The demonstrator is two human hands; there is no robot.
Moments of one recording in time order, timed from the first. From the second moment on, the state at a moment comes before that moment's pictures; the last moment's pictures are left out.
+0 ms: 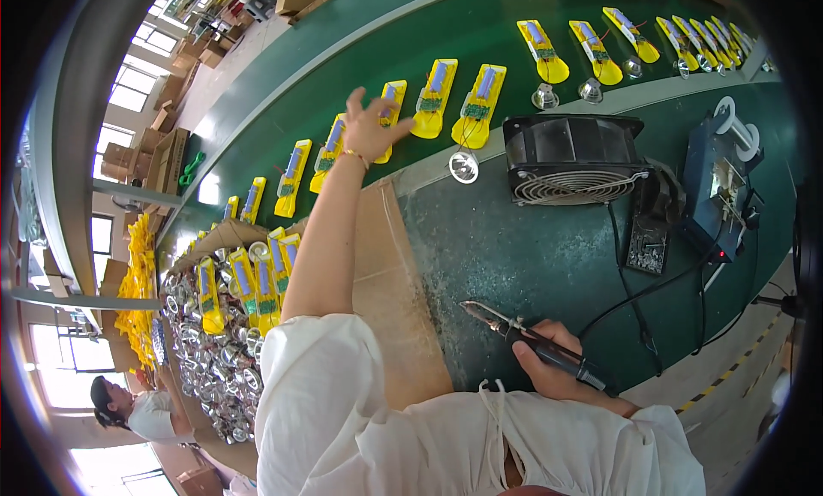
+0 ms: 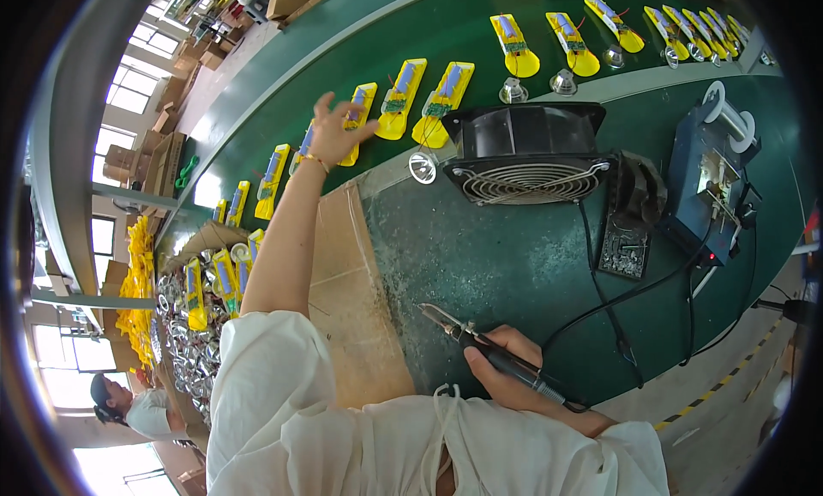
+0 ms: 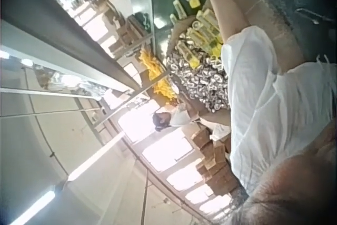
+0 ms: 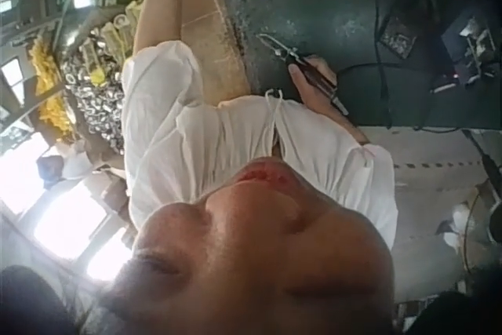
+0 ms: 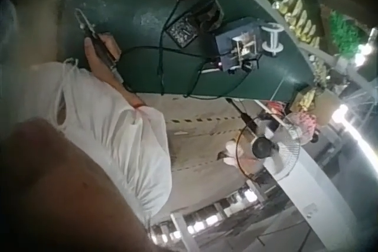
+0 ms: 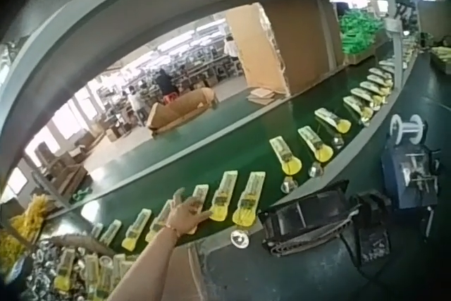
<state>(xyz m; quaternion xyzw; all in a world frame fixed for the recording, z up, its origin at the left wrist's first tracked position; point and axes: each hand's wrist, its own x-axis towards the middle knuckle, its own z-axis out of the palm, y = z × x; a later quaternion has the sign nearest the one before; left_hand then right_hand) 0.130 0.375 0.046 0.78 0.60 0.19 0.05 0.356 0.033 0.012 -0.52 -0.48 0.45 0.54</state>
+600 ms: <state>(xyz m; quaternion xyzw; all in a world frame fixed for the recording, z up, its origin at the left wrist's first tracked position) 0.061 0.071 0.053 0.71 0.67 0.21 0.00 0.345 0.027 -0.005 -0.54 -0.47 0.45 0.53</state>
